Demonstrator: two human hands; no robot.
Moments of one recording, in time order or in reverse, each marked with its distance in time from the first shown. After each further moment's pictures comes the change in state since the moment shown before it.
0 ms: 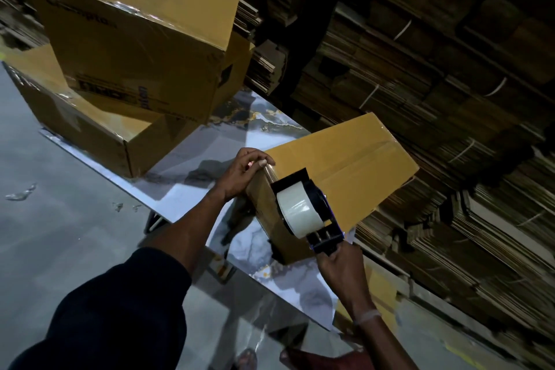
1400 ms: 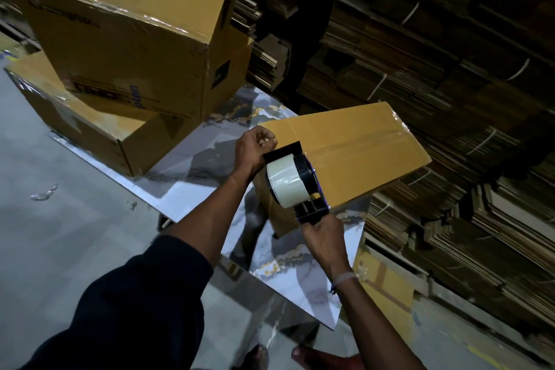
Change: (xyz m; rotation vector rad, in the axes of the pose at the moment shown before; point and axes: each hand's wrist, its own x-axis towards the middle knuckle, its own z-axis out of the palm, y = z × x) left_hand 0.051 0.033 0.033 0.061 0.391 -0.257; right_hand 0.048 -0.024 0.016 0.136 -0.039 0.071
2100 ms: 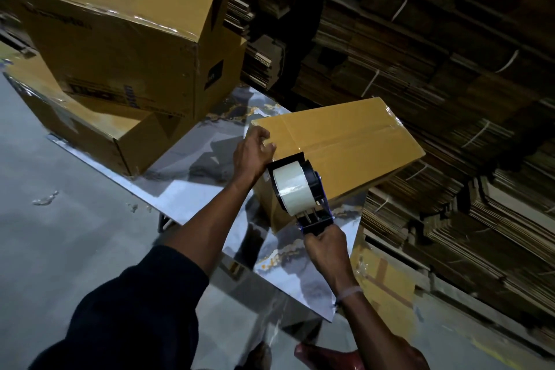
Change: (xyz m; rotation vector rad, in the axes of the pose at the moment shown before) left_hand -0.030 0.015 0.010 0.222 0.001 0.083; right_hand -0.035 0.015 -0.015 0.029 0.003 0.104
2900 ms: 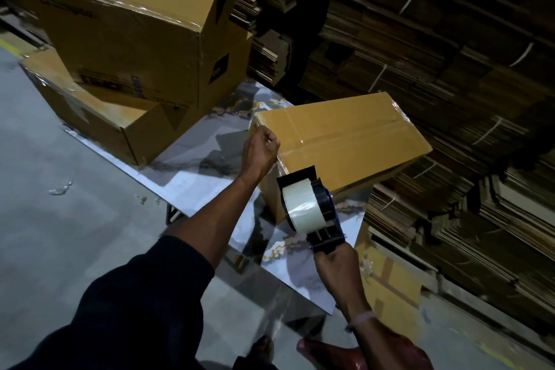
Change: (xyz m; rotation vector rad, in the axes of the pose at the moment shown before) left_hand -0.018 0.010 0.010 -0.024 -0.003 -0.103; right_hand -0.033 0.046 -0.010 0.010 0.008 0.023
